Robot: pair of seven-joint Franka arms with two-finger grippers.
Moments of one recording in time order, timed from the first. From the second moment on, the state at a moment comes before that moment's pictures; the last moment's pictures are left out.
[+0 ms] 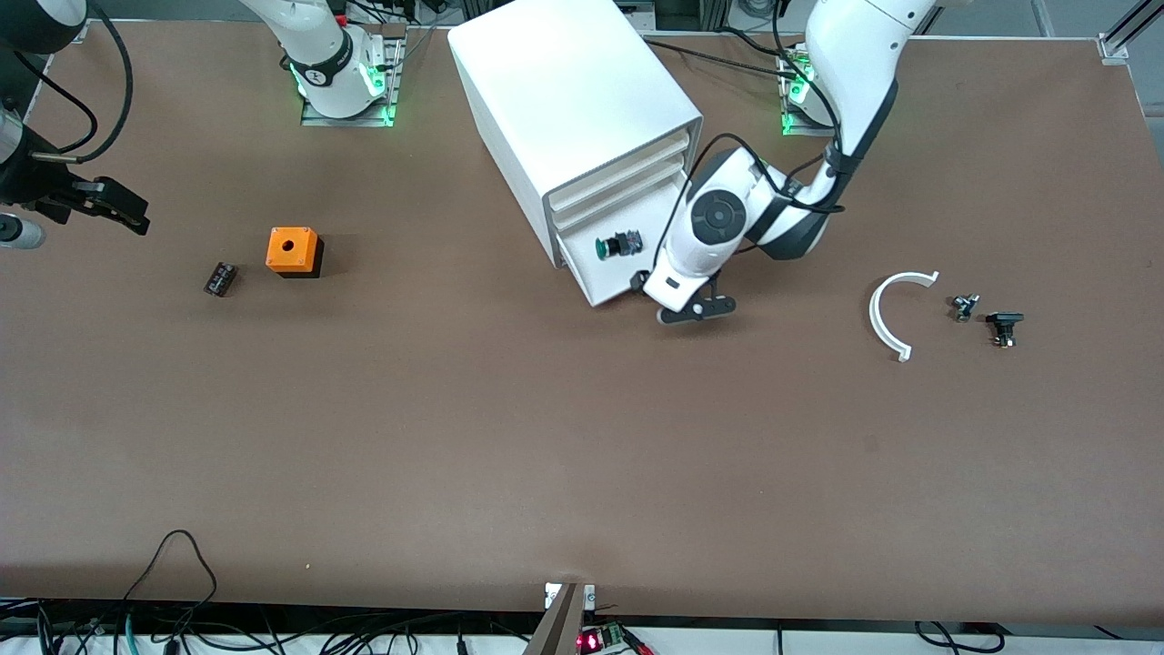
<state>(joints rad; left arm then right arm) -0.37 0.49 -0.29 -2.00 -0.02 2.40 -0.82 0.01 -0.07 -0.06 -1.79 -0.12 1.70 0.07</state>
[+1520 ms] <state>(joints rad) -0.37 0.46 -0.46 -2.08 -0.02 2.40 -0.82 0.01 -0.07 -0.07 -1.80 -0.12 1.71 0.02</state>
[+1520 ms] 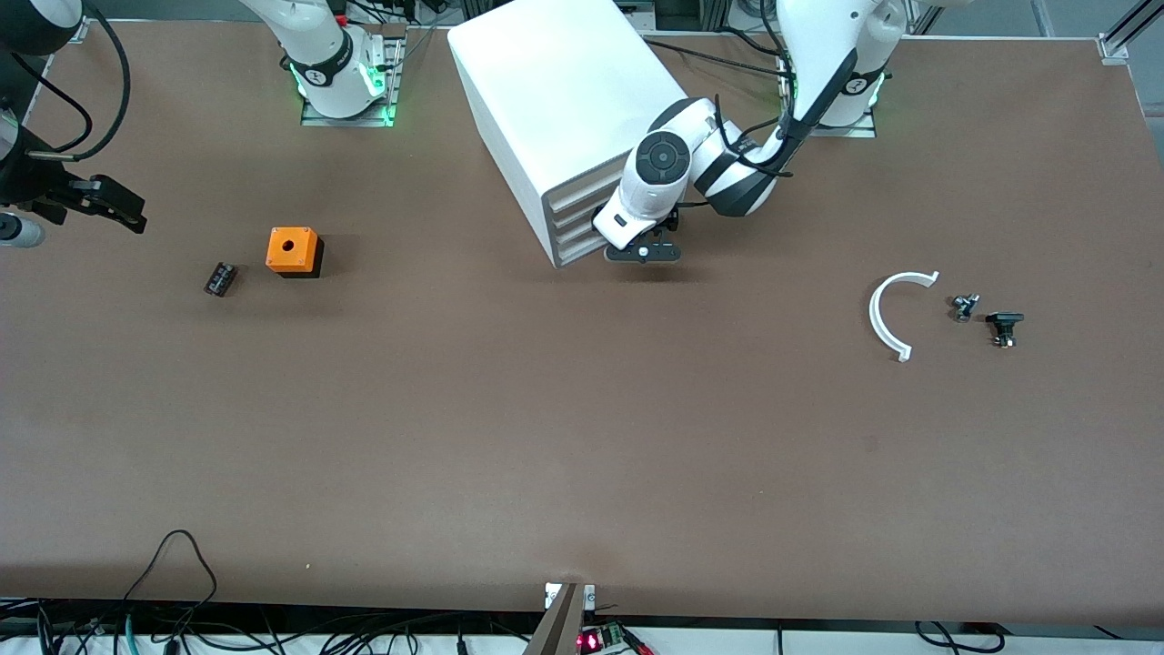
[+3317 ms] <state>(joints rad) -0.09 0.00 0.08 -1.60 -0.02 1.58 -0.22 0.01 -0.07 -0.08 -1.80 -0.11 1.72 -0.02</state>
